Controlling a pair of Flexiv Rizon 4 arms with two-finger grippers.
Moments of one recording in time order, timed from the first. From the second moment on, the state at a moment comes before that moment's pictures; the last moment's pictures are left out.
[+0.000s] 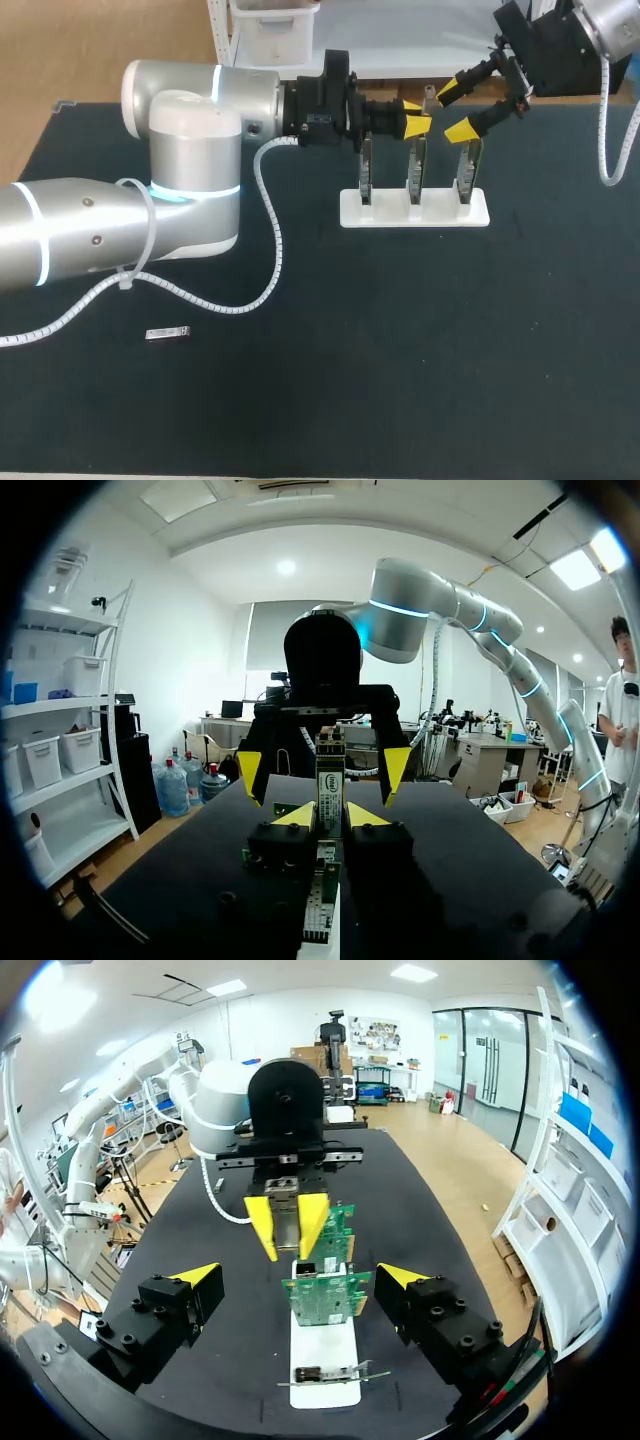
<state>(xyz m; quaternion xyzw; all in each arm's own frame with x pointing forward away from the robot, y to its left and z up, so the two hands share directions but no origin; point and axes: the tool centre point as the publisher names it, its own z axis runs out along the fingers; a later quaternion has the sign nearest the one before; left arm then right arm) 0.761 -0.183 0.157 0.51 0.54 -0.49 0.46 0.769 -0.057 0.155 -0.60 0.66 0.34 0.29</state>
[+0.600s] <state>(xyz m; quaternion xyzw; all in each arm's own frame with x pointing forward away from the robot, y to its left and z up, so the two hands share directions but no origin) 0.761 -0.183 0.157 0.51 0.54 -0.49 0.46 0.758 -0.046 0.190 -0.61 0.63 0.34 0.33</state>
